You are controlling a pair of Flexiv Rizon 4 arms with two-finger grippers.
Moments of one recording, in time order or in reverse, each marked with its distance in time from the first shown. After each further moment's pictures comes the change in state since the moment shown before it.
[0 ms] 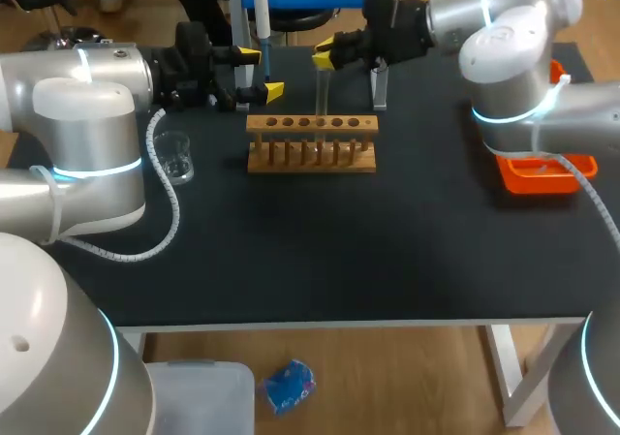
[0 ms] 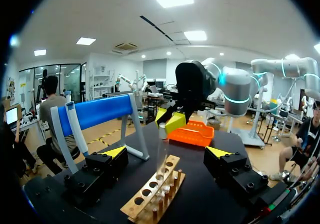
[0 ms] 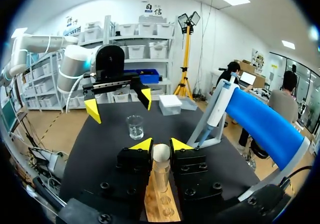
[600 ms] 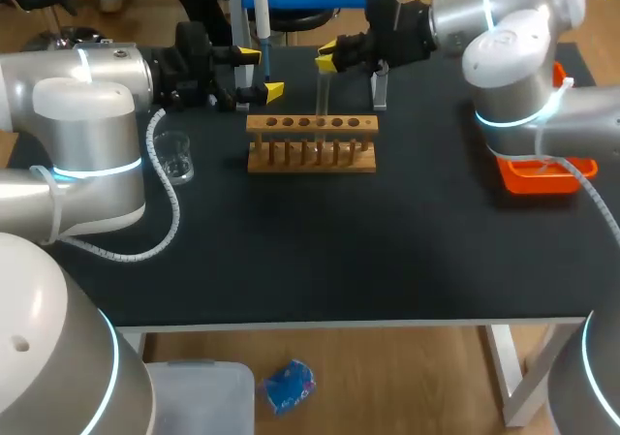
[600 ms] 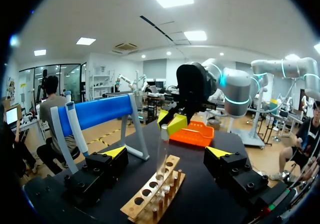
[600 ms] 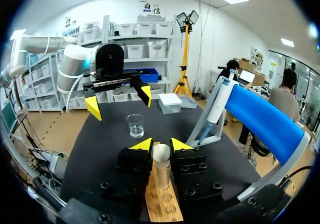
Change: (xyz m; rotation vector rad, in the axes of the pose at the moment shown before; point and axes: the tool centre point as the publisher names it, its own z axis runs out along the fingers) left arm 0.000 0.000 0.000 0.000 0.000 0.000; right arm 0.003 -0.006 -0.005 0.005 -0.004 0.014
